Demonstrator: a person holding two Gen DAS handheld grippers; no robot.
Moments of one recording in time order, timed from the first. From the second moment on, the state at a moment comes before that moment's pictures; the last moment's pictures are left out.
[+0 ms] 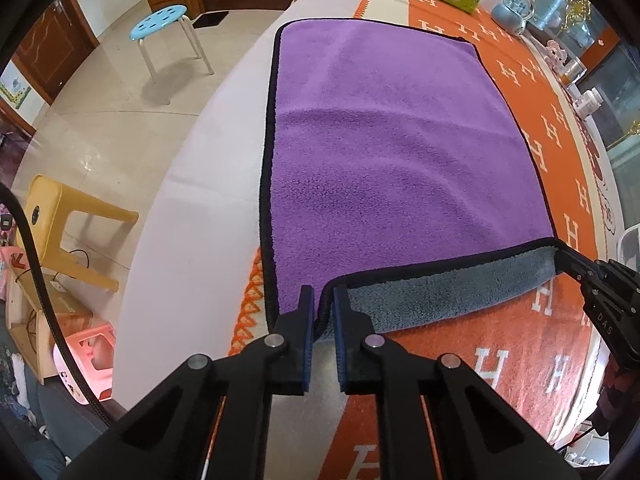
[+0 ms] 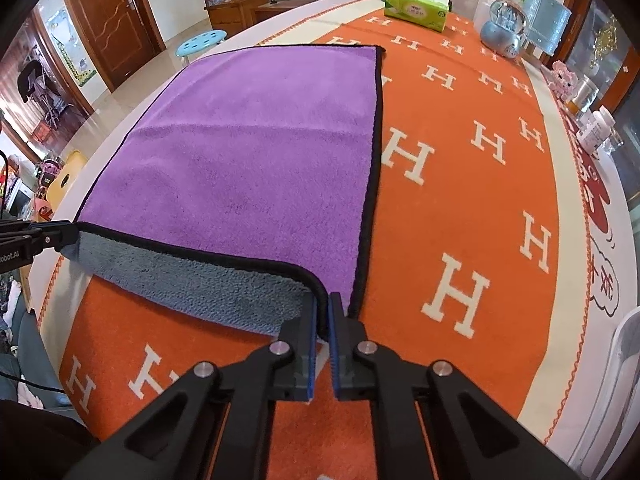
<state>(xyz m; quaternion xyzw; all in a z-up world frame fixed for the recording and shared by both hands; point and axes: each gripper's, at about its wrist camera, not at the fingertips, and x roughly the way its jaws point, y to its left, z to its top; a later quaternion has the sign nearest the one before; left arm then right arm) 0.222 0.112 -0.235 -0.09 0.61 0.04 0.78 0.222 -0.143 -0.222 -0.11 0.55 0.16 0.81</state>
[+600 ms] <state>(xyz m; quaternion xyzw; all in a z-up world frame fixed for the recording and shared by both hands) 0.225 0.117 -0.174 -0.07 0.58 0.02 0.81 0.223 -0.142 -0.177 -0.11 0.50 0.18 0.84</state>
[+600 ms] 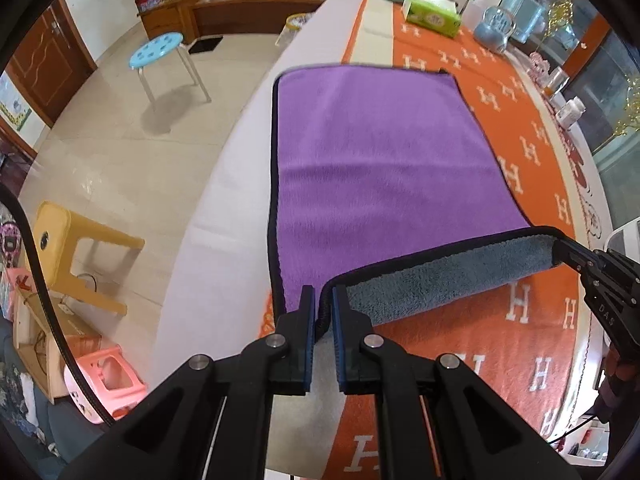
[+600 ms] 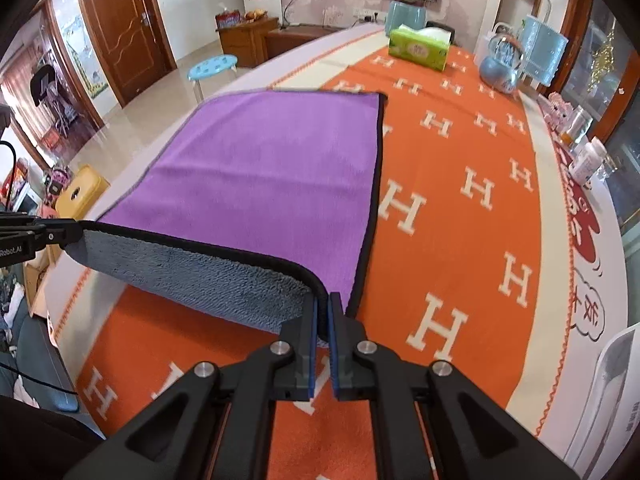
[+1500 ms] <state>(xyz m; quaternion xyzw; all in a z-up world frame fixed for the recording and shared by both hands) 0.366 0.143 -0.083 0.01 0.41 0.04 0.91 0.336 -0.122 -0.099 -0.09 0.31 0.17 0.93</state>
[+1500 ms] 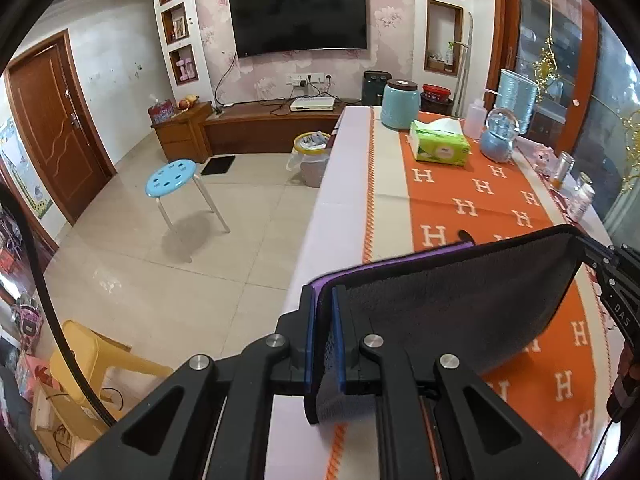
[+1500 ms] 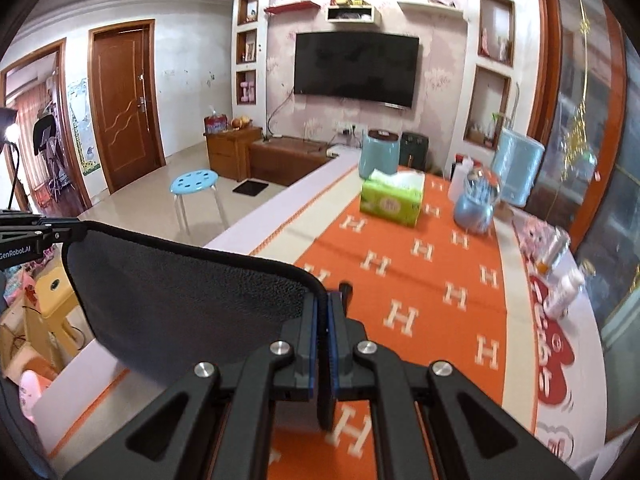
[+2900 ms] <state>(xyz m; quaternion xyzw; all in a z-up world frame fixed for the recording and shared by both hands) 0.419 0.166 -0.173 -0.11 0.45 0.07 0.88 0.375 -0.068 -0.188 -0.22 0.24 0.13 0.94</state>
